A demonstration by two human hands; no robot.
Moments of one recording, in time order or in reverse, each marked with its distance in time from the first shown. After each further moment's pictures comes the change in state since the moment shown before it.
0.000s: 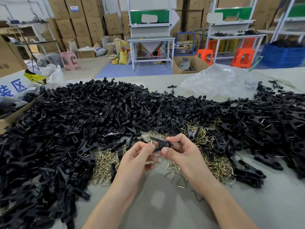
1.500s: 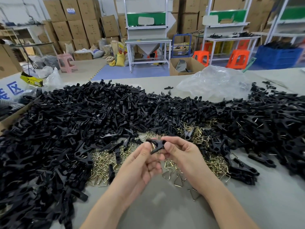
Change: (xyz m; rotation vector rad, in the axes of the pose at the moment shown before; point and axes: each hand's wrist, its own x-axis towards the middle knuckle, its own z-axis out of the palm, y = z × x) left_hand 0.005 -0.012 -0.004 -0.344 -0.228 -0.122; right_hand -0.001 -0.002 -0.008 0.055 0.018 0.029
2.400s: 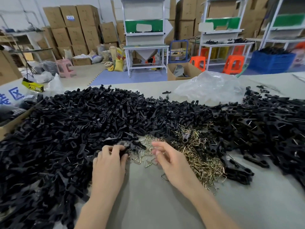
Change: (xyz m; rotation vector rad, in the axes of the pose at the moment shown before) left_hand -0.005 0.019 -0.048 1.866 0.682 0.360; right_hand -0.014 0.009 0.020 -0.687 0.022 -0.117
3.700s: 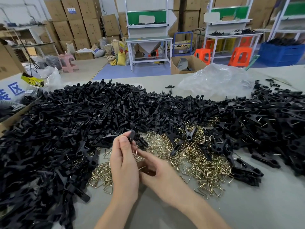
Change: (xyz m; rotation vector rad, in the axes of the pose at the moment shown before) left_hand -0.008 0.058 0.002 -1.208 0.255 -0.260; right_hand -0.006 -0.004 0.034 0.244 -0.295 -0.015
